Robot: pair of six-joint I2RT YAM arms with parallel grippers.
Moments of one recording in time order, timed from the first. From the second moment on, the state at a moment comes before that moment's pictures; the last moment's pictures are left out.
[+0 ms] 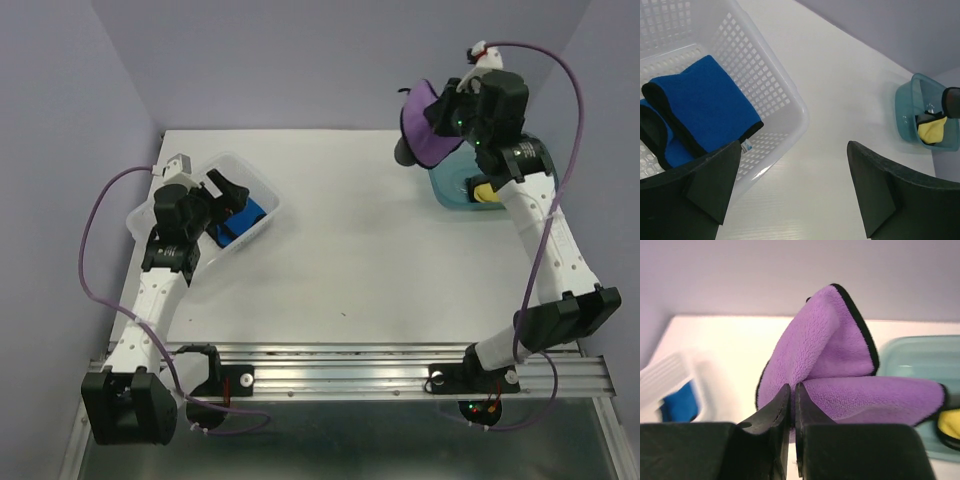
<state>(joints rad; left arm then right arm) -0.03 1.02 0.81 -0.10 0.18 -0.58 0.17 1.53 1.83 -0.52 -0.01 0.24</state>
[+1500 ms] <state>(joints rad) -0.83 1.80 1.14 -0.13 0.14 -0.44 0.49 0.91 0.74 -0.60 0.21 0.57</state>
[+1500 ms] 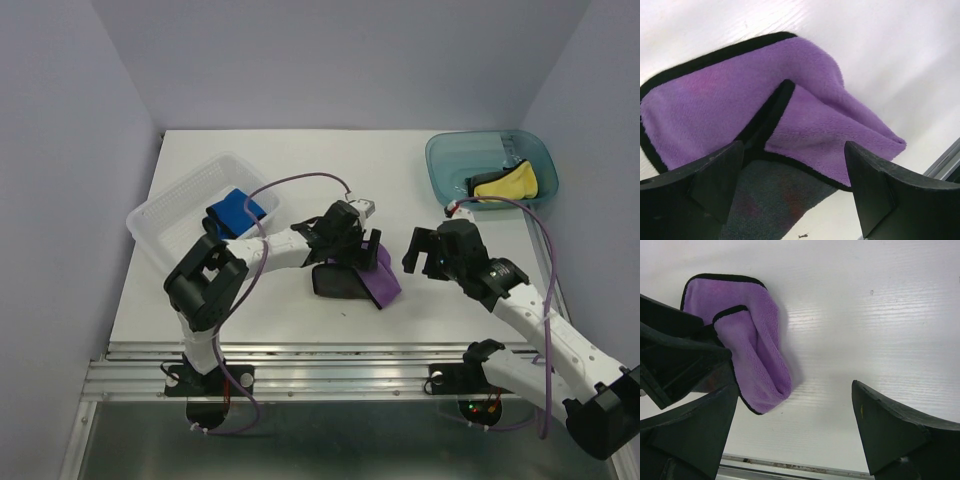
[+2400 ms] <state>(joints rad) -0.84 1.88 1.21 -0.12 0.21 -0.40 0.49 0.86 0.74 -0.60 0.23 0.58</state>
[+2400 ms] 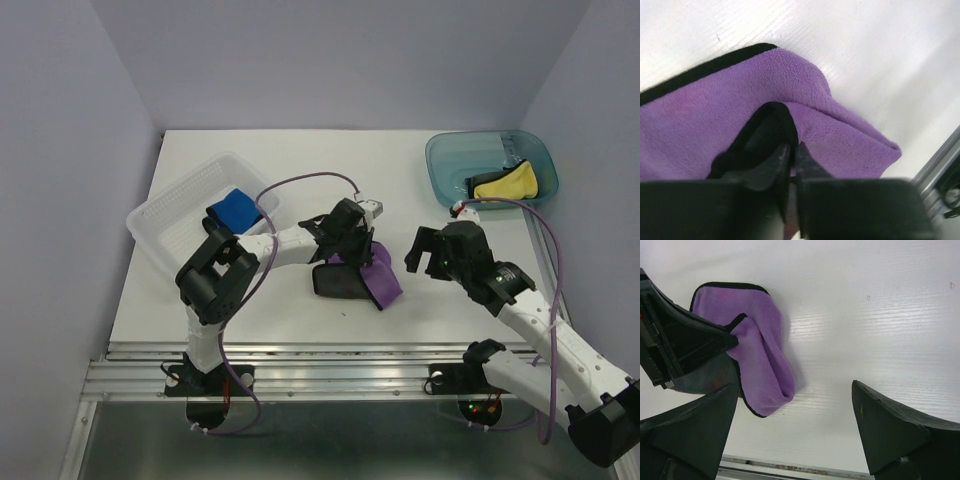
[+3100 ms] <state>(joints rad) -0.84 1.31 0.91 -0.11 -0.11 -0.61 0.49 0.91 0.72 -0.56 0.17 0.59</state>
